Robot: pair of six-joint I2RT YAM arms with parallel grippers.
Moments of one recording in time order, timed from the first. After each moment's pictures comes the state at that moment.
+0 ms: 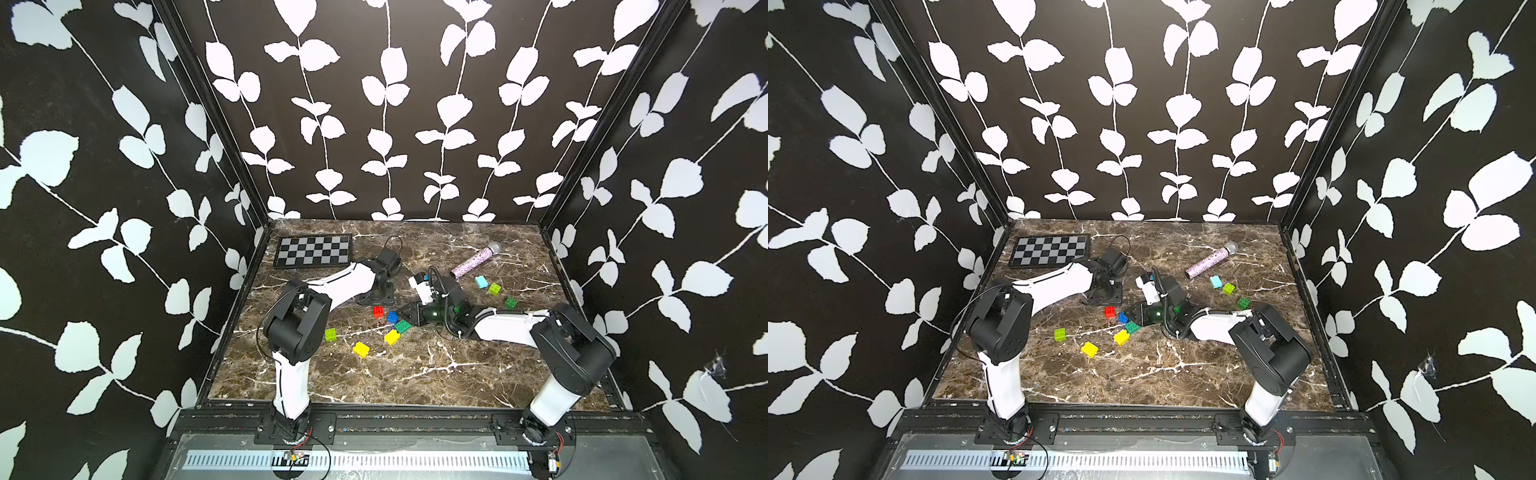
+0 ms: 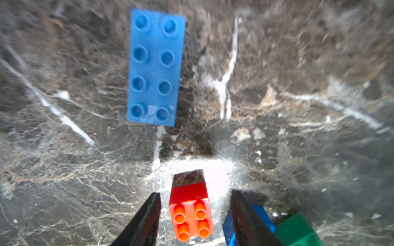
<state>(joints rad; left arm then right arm) -0.62 1.94 1.40 -0.80 -0.09 -0.55 0.70 1.70 0.80 0.32 -0.49 0.55</state>
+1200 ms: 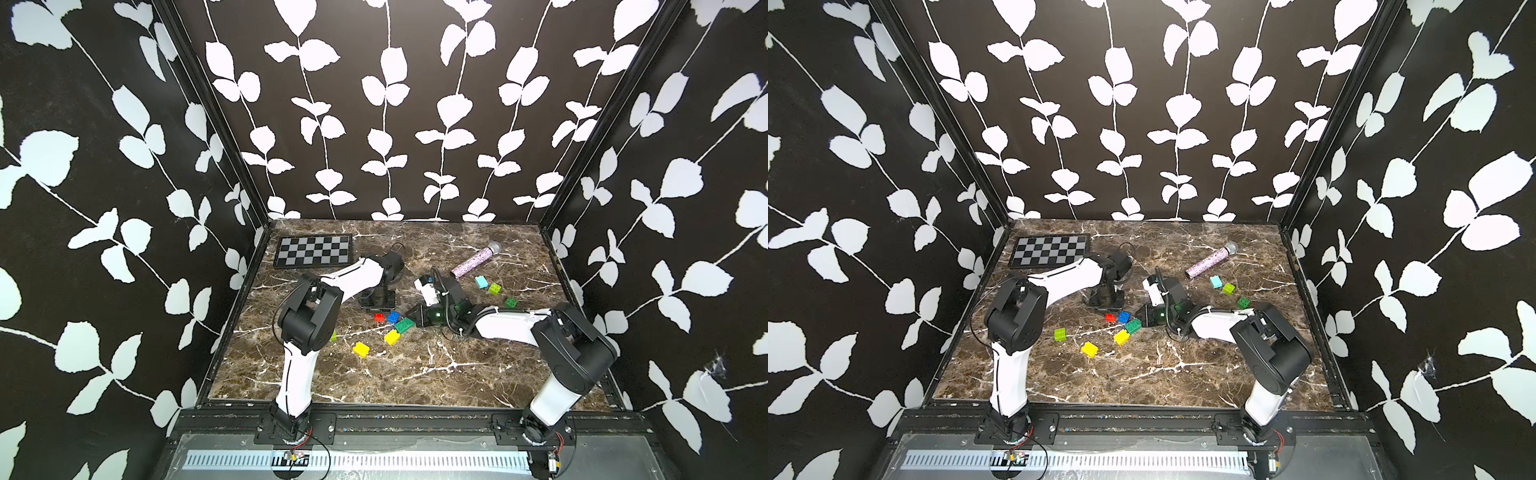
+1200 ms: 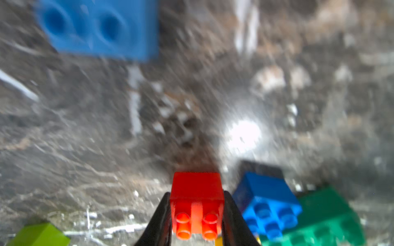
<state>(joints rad) -0.64 2.04 1.52 -1.06 0.02 -0.53 0.65 1.70 0.80 0.19 -0.40 0.53</state>
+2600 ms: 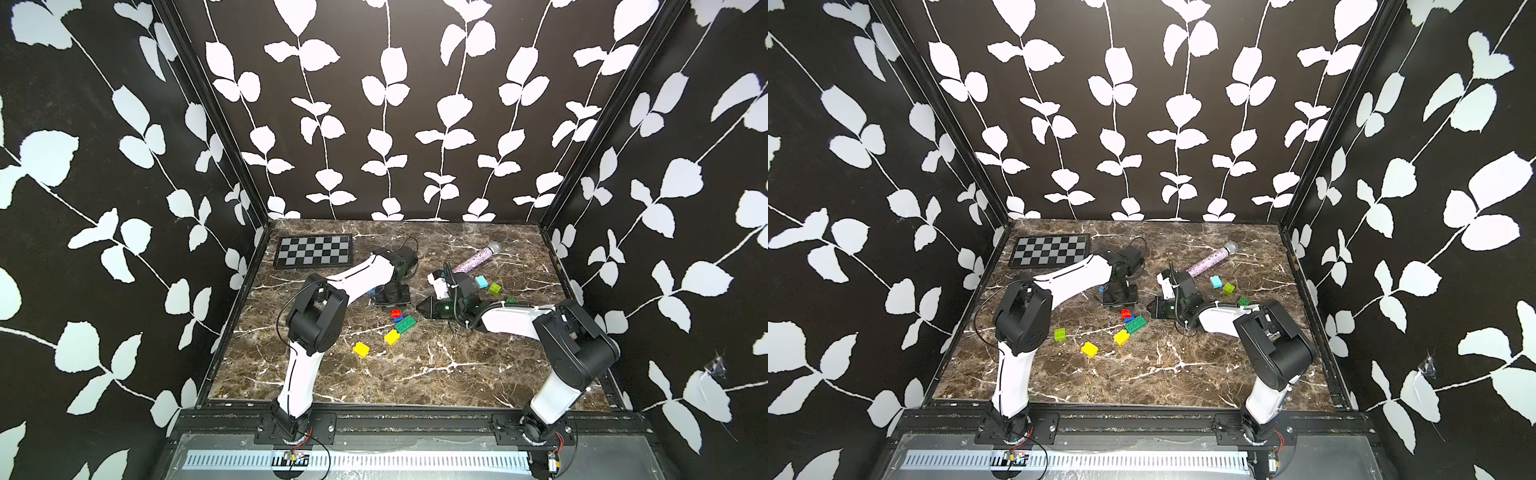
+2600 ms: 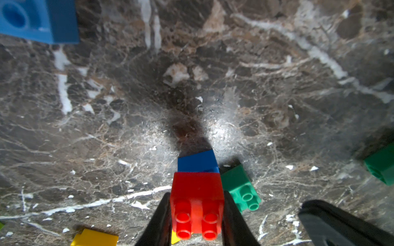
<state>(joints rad) -0.70 2.09 1.66 -1.08 0.10 -0.73 0.57 1.71 0.80 0.19 -0.43 0.58</state>
